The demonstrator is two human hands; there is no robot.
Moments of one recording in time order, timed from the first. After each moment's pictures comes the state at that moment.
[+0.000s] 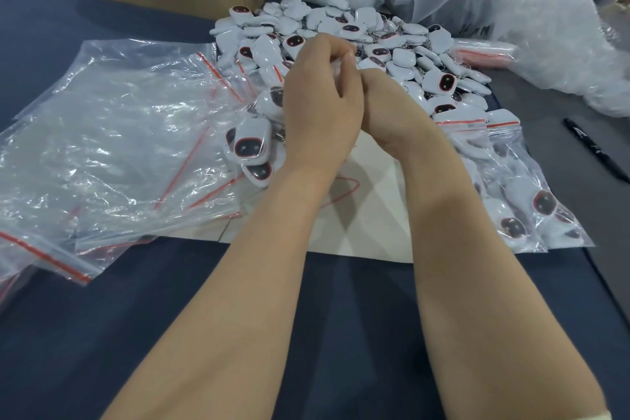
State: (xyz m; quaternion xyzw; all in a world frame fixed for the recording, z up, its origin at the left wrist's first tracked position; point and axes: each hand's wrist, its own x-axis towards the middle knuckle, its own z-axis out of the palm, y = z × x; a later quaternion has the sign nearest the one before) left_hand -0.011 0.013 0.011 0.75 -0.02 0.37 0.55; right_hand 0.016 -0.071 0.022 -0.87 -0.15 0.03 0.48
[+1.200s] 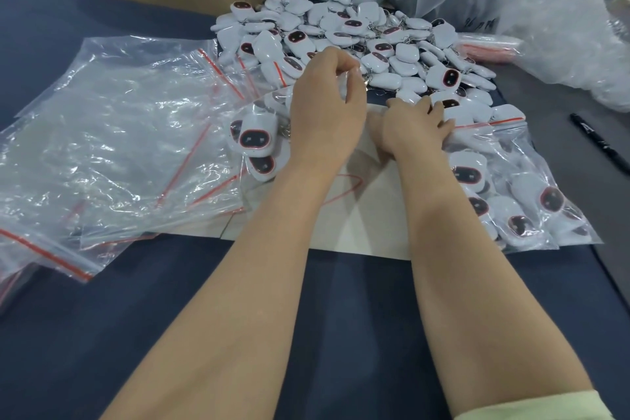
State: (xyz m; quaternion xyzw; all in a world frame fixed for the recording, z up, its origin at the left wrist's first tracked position) left_hand -0.001 0.012 -0.005 0.77 -0.03 0.31 0.55; right_hand 0.043 -0.096 -0.024 -0.98 0.16 0.00 0.12
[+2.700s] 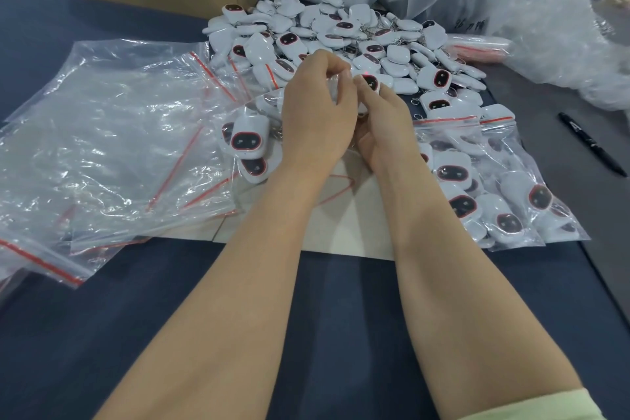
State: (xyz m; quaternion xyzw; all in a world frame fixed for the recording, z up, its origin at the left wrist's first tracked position) left_hand -0.001 0.010 -0.004 0.78 -0.02 0.31 0.55; right_hand 0.032 -0.070 -0.020 -0.57 0.08 -0.04 0.82
